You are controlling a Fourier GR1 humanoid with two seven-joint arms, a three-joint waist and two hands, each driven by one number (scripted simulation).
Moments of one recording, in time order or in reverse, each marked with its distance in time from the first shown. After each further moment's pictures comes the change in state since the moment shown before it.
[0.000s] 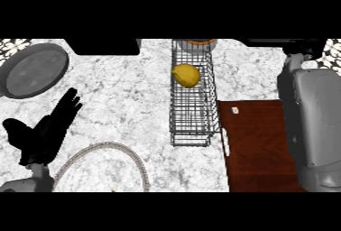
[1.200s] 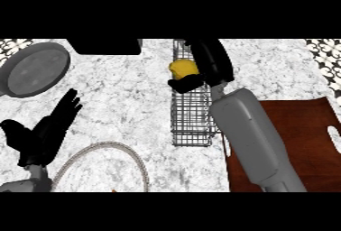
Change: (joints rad) left arm 0.009 0.014 -0.008 -0.006 0.023 -0.009 0.003; right arm 0.030 0.140 0.418 0.063 0.593 0.047 -0.023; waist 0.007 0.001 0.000
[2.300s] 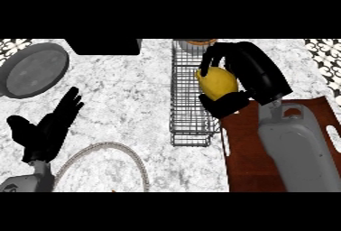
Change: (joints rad) left arm -0.028 0.018 -0.022 0.051 0.006 0.036 -0.023; right arm 0.157 -0.167 0.013 -0.443 -0.141 0.411 0.200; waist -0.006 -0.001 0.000
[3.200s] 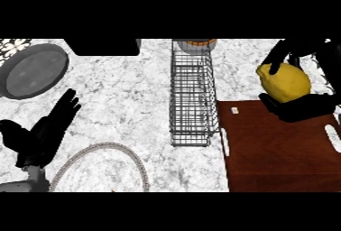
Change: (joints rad) left arm 0.038 0.033 -0.027 -0.061 0.048 0.018 0.025; right arm 0.126 -0.253 -0.192 -0.124 -0.230 0.071 -0.213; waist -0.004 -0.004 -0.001
